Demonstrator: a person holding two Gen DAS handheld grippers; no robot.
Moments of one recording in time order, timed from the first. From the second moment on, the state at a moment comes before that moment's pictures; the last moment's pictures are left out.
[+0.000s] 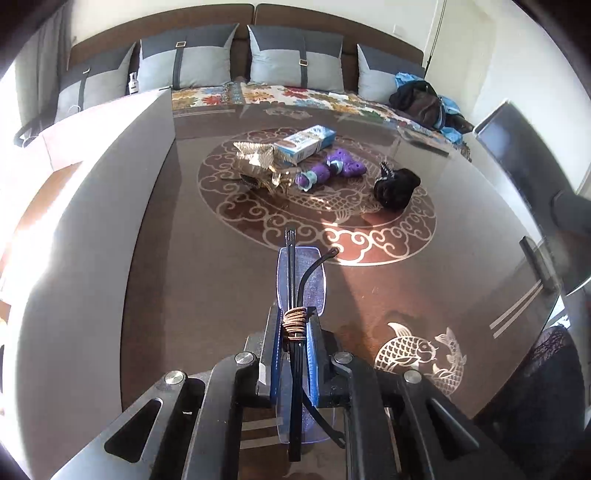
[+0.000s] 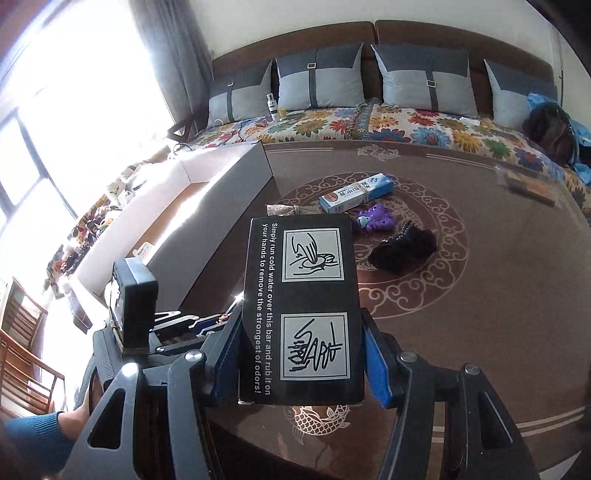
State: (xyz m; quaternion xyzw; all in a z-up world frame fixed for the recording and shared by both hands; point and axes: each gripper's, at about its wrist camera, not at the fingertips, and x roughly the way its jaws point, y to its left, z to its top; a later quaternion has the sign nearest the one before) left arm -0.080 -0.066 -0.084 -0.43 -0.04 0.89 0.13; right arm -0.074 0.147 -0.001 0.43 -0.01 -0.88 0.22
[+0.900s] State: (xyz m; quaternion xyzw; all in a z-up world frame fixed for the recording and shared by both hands) left arm -0.039 -0.328 -0.054 -0.44 -0.15 0.88 -0.13; right arm -0.094 -0.175 -0.029 0.45 0.06 -0.79 0.42
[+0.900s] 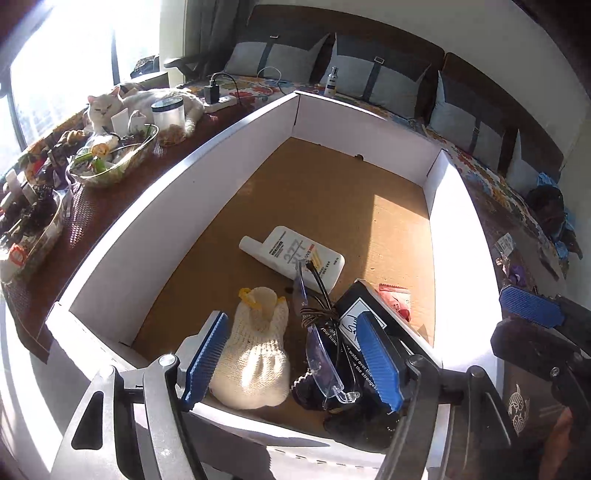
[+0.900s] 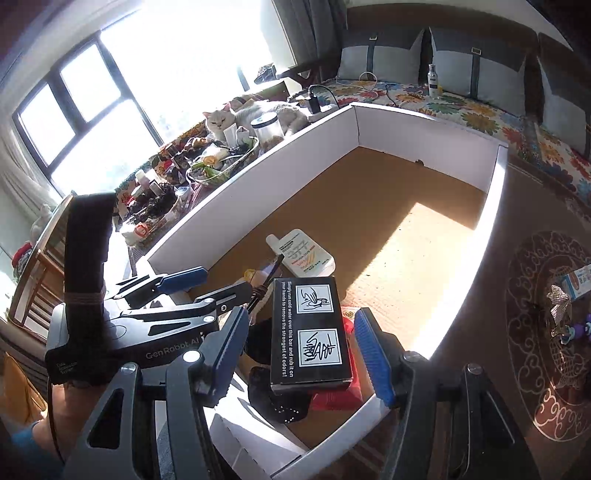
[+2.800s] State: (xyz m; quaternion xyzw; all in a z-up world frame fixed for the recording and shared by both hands) left arm -0.189 0.018 -0.138 -0.46 0.00 0.89 0.01; right arm -0.210 0.191 -0.149 0.46 0.02 -0.89 0.02
